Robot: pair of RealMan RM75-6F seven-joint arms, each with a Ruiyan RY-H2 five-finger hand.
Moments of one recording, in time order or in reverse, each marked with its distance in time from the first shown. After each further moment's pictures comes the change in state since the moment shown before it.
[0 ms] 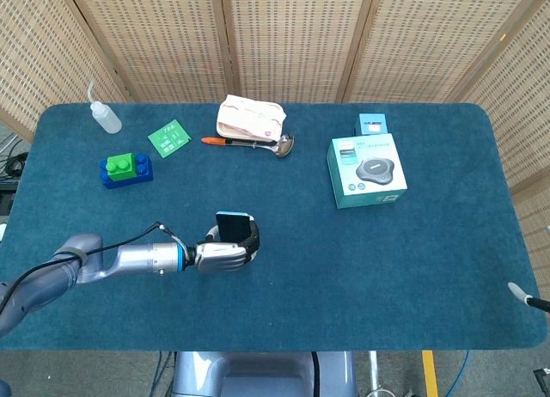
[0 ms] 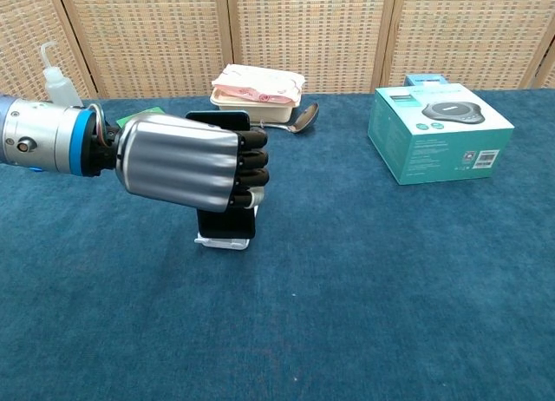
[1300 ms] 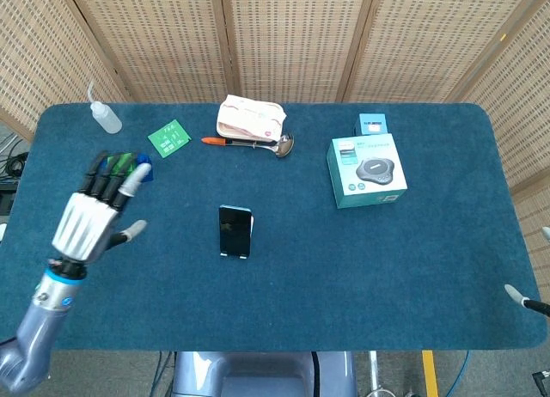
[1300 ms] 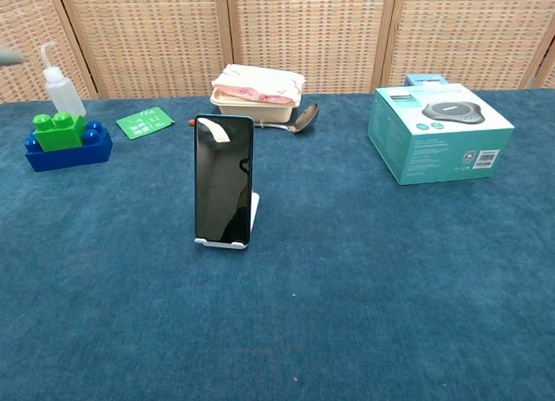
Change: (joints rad) left arm 0.542 0.313 -0.128 -0.728 -0.718 0.515 -0.431; right arm -0.004 0.010 -0.012 -0.022 -0.026 0.009 -0.001
